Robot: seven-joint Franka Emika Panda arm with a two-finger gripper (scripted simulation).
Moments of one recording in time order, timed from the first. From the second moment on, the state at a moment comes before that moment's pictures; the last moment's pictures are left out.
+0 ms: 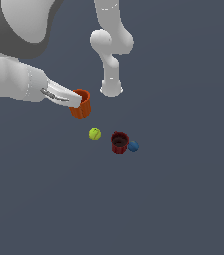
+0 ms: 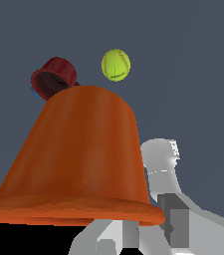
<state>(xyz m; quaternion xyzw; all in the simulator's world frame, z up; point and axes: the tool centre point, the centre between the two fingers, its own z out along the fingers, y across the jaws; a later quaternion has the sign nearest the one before) -0.075 -0.146 0.326 -0.86 0.29 0.39 0.16</state>
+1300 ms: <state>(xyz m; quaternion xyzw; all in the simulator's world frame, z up) -0.052 -0.218 0.388 -0.86 0.29 0.39 0.16</state>
